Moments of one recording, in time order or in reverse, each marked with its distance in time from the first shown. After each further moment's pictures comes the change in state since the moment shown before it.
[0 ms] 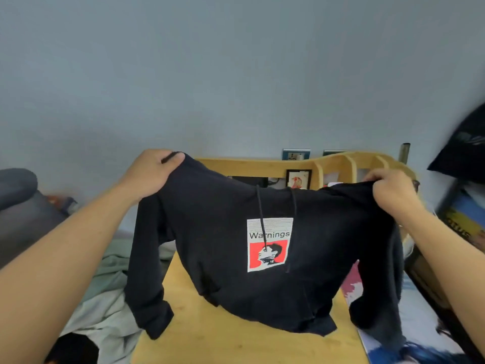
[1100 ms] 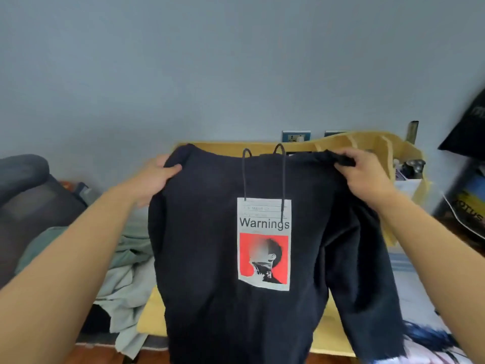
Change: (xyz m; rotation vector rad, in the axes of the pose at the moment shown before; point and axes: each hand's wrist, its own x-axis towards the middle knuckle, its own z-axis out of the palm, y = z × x) left_hand -0.033 -0.009 0.049 -0.504 -0.188 -0.219; right_hand -0.007 0.017 0.020 0.385 -0.189 -0.376
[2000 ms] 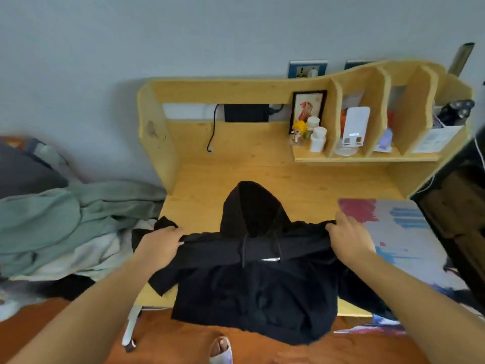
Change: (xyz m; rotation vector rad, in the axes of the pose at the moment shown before) left_hand -0.002 -0.278 0.030 1.394 -0.430 -0.053; right_hand -0.107 0.188 0.123 -1.299 -0.683 0.204
